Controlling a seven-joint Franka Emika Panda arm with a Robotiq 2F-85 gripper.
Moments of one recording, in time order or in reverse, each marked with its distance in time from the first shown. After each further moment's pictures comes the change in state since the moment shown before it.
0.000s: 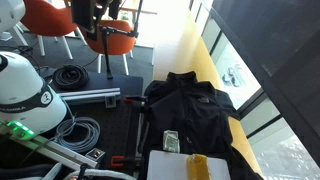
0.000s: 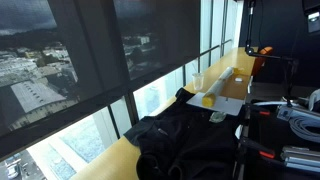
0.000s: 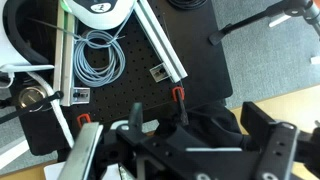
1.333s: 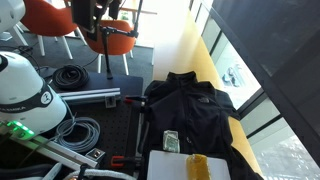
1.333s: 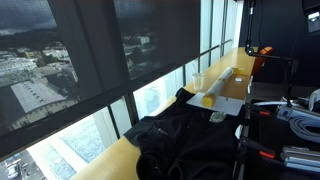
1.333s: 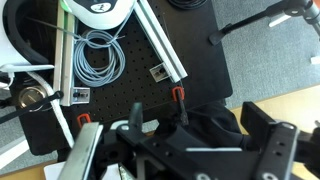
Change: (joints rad) arm 0.000 0.000 0.000 0.000 0.000 0.000 0.000
